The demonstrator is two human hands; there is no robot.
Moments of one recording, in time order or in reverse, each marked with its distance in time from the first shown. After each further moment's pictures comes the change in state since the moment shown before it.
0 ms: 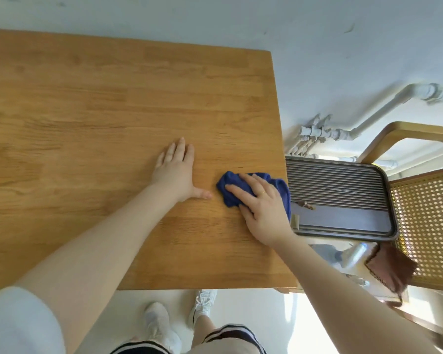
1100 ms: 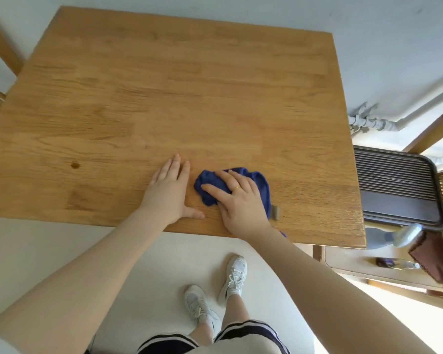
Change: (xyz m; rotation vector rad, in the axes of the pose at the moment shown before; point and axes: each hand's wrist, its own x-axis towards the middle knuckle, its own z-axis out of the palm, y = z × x) left_hand -0.127 -0.141 0.054 0.016 0.022 -0.047; right_hand -0.011 -0.176 0.079 -0.017 -0.042 -0.141
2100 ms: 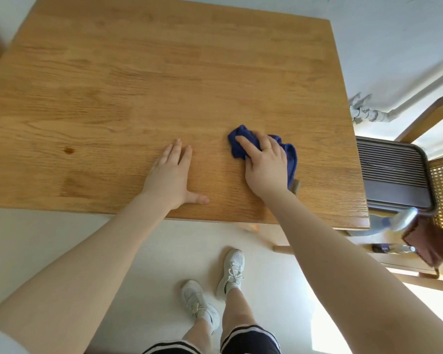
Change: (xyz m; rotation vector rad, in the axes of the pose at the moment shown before) left_hand 0.001 -0.007 0.007 -0.035 0.020 0.034; right_hand 0.026 0.033 -0.007 -0.077 0.120 0.313
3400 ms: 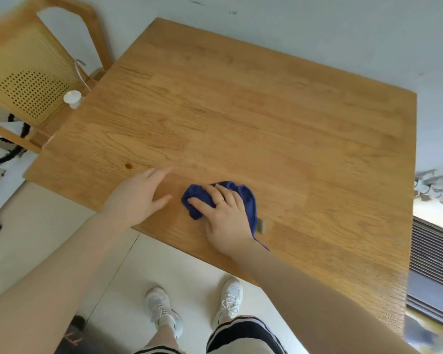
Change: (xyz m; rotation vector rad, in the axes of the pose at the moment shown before) left_hand -0.035 -0.087 -0.048 -0.210 0.186 -0.199; right_hand 0.018 -0.095 0.029 0.085 -0.382 -0.552
